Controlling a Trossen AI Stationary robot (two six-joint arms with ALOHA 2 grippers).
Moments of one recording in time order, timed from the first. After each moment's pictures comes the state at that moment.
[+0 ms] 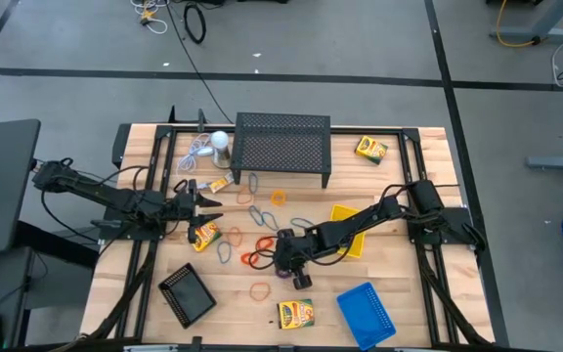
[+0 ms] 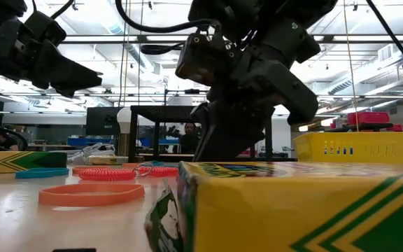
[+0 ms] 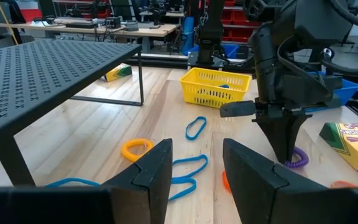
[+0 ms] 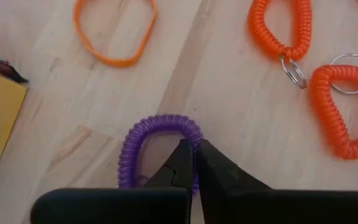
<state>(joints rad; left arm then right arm) -0.27 0.40 0.01 0.26 -0.42 -0.06 0.27 2.07 1.27 -0.18 -0.06 -0.07</state>
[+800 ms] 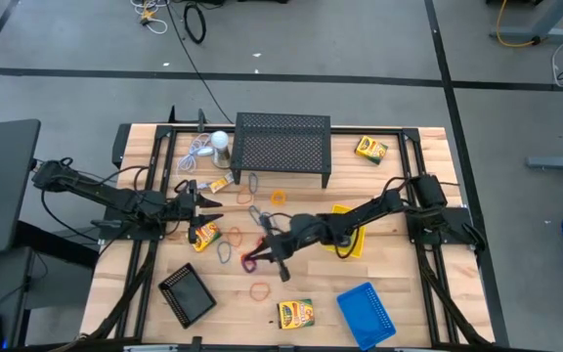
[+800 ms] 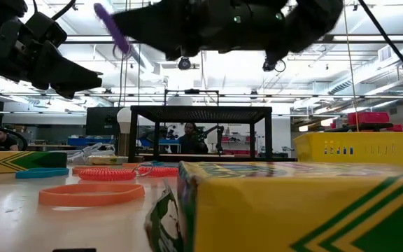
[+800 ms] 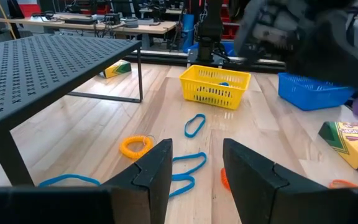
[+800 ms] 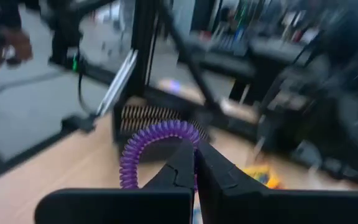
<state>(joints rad) -0.27 0.41 0.01 0.26 -0.42 -0.08 0.21 2.03 1.14 0.79 -0.17 -0.24</state>
